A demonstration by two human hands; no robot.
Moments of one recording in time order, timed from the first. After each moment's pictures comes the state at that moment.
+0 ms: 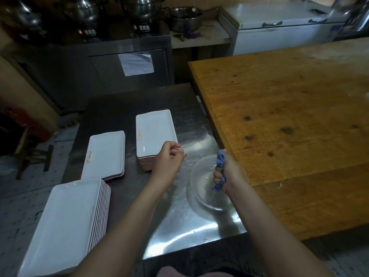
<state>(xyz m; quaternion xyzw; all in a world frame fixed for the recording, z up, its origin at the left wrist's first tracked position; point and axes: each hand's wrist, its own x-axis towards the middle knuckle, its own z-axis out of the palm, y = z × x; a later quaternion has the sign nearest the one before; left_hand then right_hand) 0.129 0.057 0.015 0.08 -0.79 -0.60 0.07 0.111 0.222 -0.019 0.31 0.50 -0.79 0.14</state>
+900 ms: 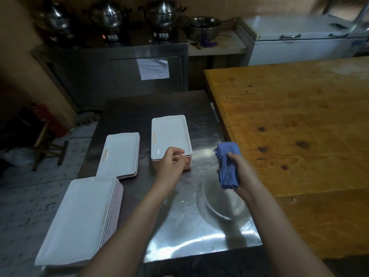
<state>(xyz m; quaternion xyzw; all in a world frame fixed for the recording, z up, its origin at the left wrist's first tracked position) 0.140 0.042 0.019 0.12 -0.77 -0.63 0.06 0.105 0.224 -0.003 0.18 0.52 -0.82 0.15</state>
